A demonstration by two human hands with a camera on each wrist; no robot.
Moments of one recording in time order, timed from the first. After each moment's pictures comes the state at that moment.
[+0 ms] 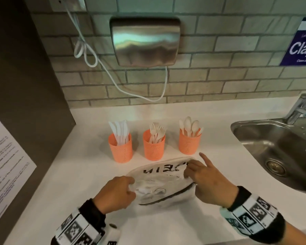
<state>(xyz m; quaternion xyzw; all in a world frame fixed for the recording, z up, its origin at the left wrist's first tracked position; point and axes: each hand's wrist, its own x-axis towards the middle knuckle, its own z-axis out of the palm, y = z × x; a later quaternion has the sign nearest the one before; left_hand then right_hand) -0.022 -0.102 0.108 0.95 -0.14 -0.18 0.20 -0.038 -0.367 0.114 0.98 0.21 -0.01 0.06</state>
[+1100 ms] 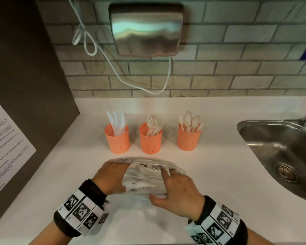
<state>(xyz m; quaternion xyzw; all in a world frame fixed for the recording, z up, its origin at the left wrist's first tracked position) -0.001 -0.126 0.090 0.97 -0.21 -0.08 0.01 -0.053 -0.329 0.089 0.98 0.18 -0.03 -0.11</state>
